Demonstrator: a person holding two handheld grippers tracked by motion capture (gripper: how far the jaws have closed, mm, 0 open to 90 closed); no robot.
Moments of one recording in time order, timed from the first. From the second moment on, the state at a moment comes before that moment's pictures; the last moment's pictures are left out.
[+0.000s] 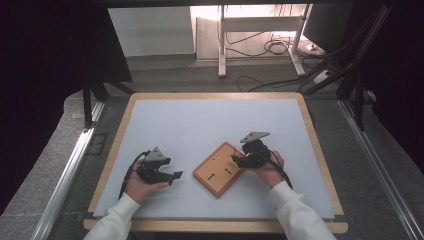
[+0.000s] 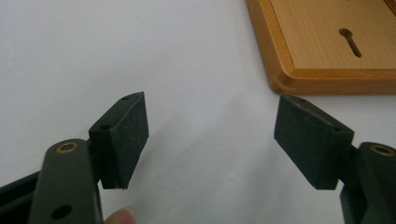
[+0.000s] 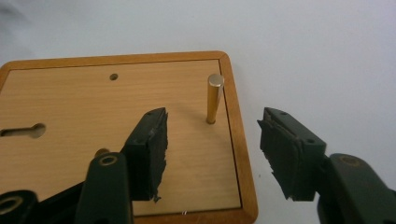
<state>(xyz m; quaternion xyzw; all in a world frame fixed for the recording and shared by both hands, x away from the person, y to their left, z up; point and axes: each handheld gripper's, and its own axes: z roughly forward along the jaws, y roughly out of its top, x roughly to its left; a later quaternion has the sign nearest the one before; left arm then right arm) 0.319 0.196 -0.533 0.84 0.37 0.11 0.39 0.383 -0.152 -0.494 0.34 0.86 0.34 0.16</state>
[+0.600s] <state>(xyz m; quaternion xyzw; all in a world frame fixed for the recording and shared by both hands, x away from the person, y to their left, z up) 0.320 0.196 -0.534 0.84 0.37 0.11 0.39 0.398 -0.133 -0.504 0.33 0.87 0.33 0.17</state>
